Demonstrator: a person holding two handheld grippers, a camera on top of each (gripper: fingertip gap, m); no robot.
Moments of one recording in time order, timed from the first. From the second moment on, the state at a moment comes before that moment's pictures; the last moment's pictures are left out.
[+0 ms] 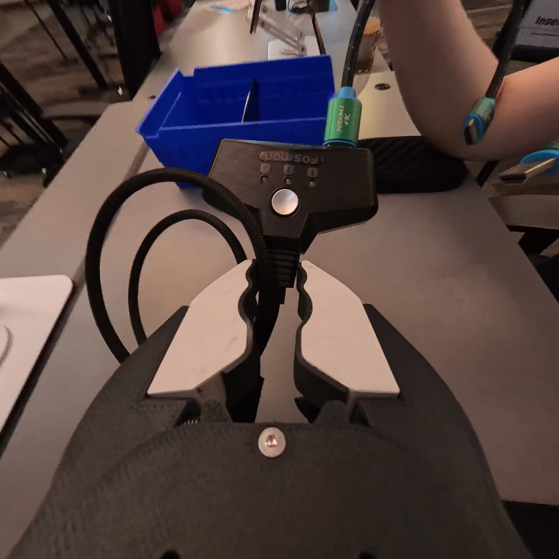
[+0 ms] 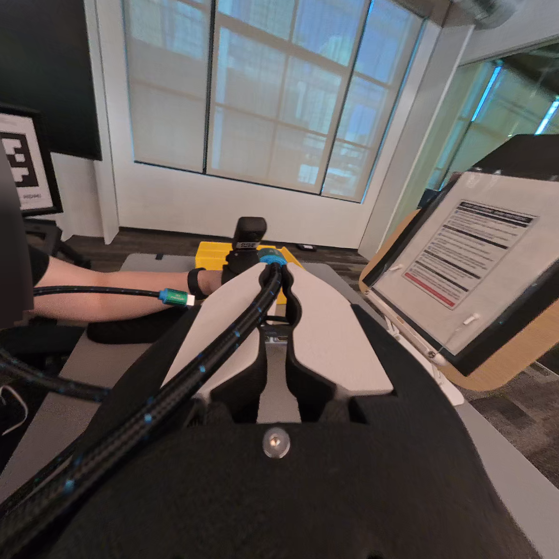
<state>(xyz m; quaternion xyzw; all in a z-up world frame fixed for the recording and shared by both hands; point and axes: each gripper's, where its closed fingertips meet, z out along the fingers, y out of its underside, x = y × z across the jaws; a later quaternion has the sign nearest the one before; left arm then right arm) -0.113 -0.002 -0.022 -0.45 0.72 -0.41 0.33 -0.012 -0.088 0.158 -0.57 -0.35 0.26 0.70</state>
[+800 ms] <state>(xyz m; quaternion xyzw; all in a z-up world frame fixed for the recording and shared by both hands) -0.153 -0.053 0.062 -0.34 0.75 -0.39 0.40 -0.078 -0.091 0.129 -0.55 -0.48 0.13 0.67</state>
